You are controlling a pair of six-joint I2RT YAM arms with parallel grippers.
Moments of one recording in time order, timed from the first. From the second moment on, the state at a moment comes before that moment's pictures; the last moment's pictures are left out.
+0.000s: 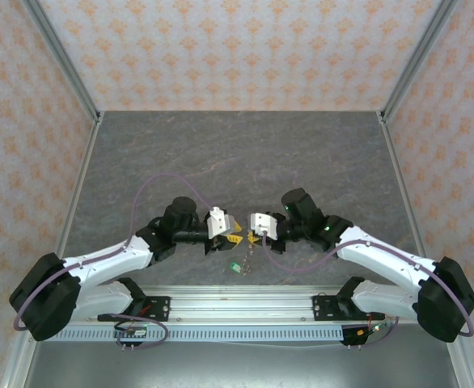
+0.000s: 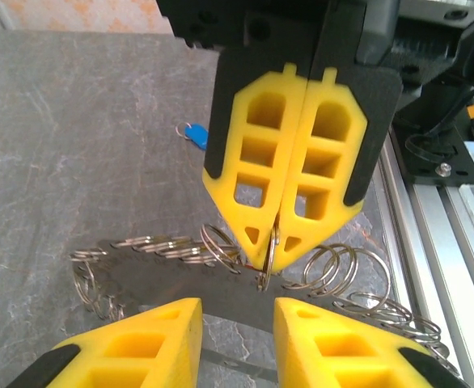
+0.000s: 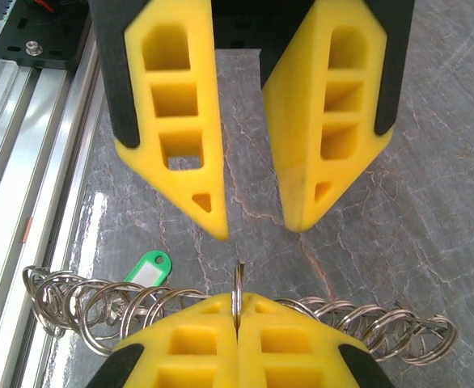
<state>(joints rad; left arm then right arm) -0.68 1.16 0.47 0.22 0.62 0.33 0.76 1.10 0.65 -0.29 -0.54 -0.64</state>
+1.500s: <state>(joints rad) -0.68 1.25 0.51 0.22 0.68 0.32 0.74 1.09 0.61 -0.21 -0.56 -0.56</state>
